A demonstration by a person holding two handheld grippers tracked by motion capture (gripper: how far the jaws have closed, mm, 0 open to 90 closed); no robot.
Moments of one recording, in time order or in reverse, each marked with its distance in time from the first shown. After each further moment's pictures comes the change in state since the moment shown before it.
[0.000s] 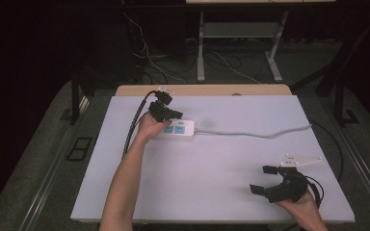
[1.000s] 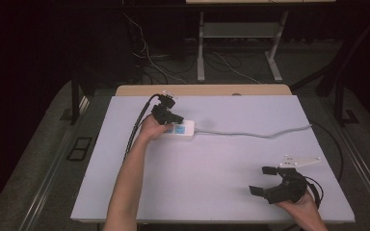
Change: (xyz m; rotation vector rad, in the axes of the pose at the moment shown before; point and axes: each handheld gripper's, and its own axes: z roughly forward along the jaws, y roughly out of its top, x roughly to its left) left arm 0.000 -0.005 0.015 0.067 0.015 0.017; right arm 0.002 0.000 0.001 0.010 0.003 -0.011
